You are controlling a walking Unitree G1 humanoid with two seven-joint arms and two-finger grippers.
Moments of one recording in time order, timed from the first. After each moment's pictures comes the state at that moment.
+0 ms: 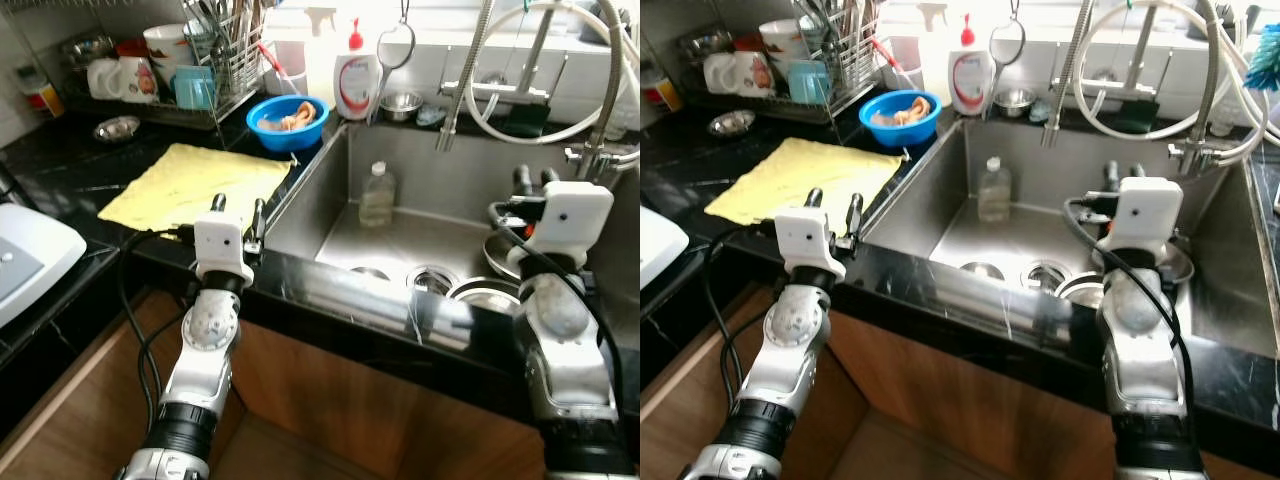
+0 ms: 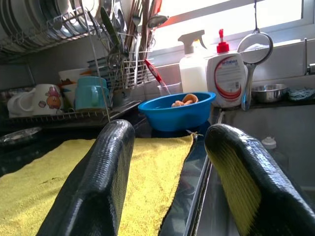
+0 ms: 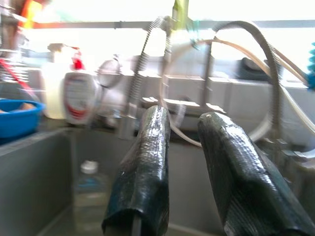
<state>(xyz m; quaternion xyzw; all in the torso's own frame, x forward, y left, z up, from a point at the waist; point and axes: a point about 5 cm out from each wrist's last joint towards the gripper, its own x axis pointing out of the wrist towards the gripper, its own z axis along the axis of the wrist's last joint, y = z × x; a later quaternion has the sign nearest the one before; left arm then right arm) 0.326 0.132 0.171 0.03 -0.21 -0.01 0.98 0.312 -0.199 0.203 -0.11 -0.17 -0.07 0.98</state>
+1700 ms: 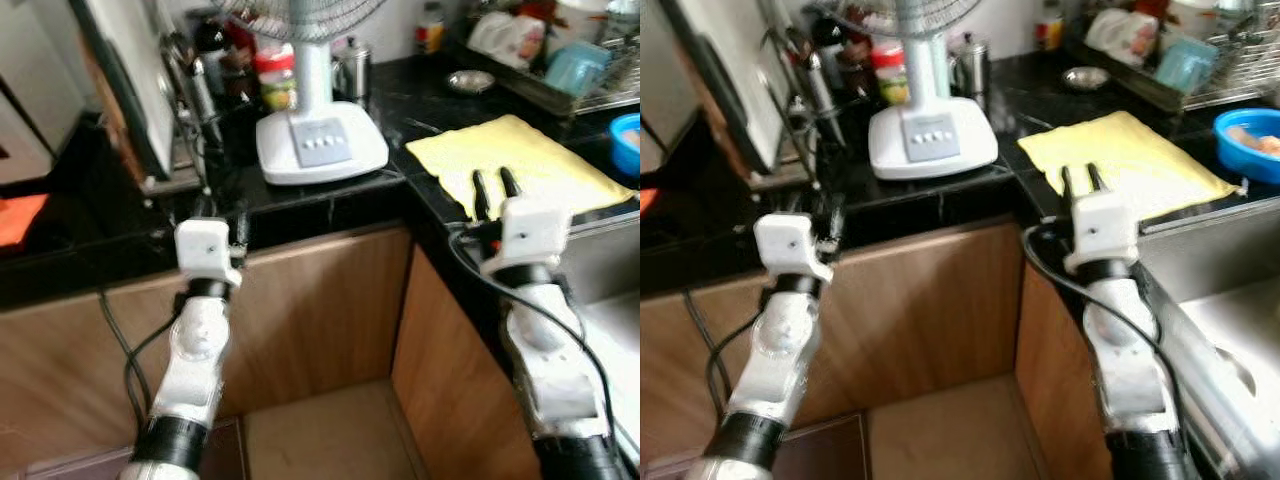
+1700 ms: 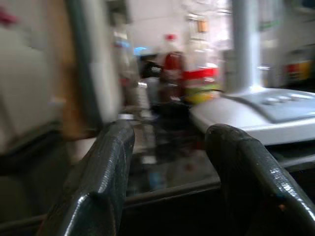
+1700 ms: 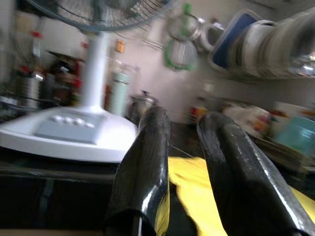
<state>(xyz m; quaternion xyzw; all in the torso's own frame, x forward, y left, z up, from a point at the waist) 0.318 0.153 0.163 0.04 -0.21 0.04 0.98 0.304 -0.185 0.202 -0.16 -0.19 0.00 0.97</state>
